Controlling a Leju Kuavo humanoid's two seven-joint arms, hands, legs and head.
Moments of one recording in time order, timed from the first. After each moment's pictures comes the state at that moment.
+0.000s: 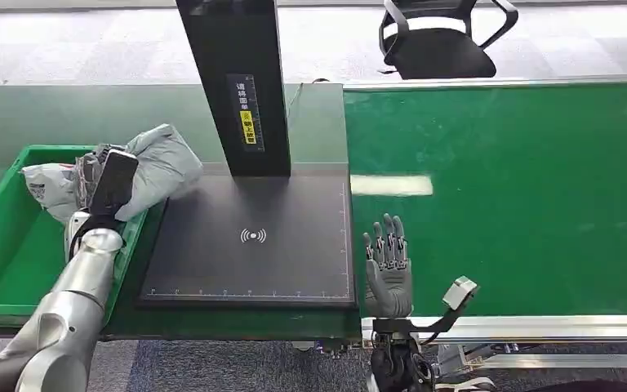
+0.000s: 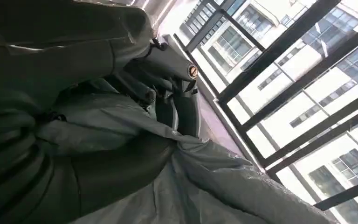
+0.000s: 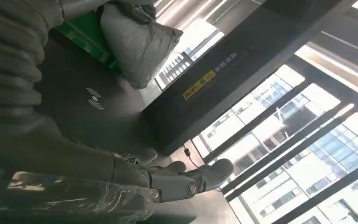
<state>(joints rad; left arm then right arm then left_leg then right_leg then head) -0.81 0.11 0.23 -0.46 -0.65 0.43 -0.38 -0.07 0.36 0.06 -1.06 -0.42 0.40 -0.56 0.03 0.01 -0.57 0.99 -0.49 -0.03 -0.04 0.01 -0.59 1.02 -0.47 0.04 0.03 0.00</state>
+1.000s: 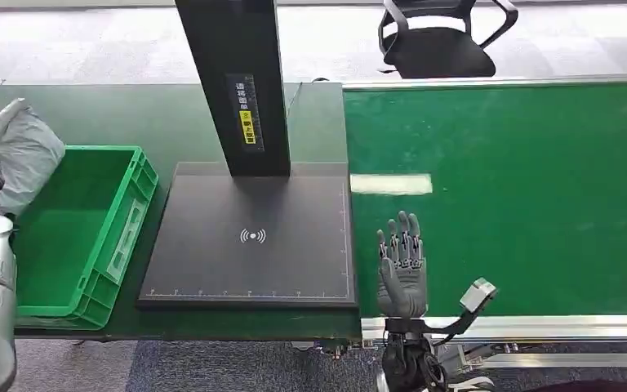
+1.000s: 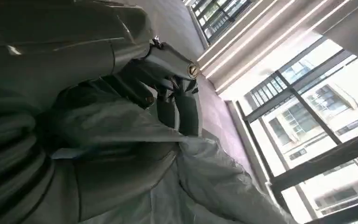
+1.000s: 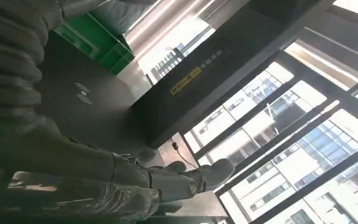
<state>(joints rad) -0.89 0.37 0.47 -0.42 -0.63 0.45 -0.28 -0.04 0.36 0.02 -1.16 -0.44 0.40 -0.52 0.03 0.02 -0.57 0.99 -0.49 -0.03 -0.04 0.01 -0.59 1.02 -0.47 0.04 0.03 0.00</state>
